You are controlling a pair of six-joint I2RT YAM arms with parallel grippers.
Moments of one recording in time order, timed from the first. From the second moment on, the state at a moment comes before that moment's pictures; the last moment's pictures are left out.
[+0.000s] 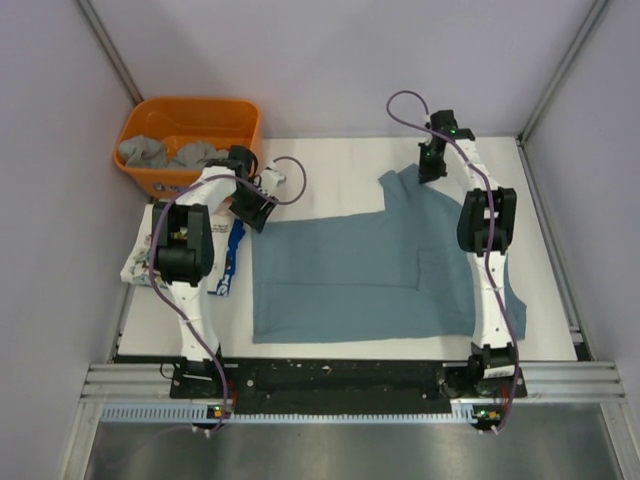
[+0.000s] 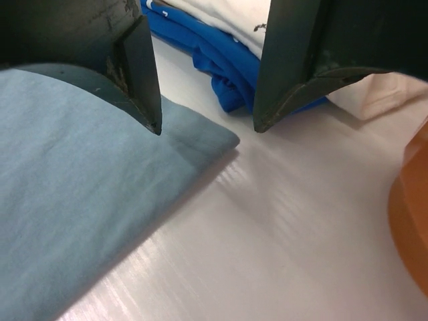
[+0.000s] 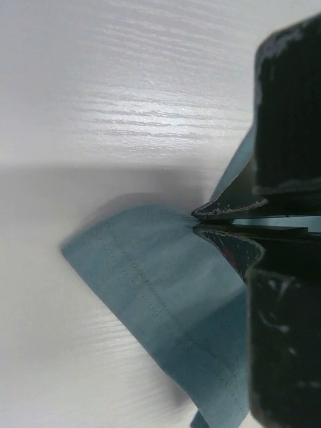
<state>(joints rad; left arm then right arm) -0.12 2.08 1.63 -0.83 0.17 0.56 0.10 2.57 2.39 -0.88 -0.04 0.17</state>
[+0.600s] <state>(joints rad) -0.12 1.99 1.48 -0.80 0.24 0.60 0.09 2.07 1.87 -0.84 -0.10 0.11</state>
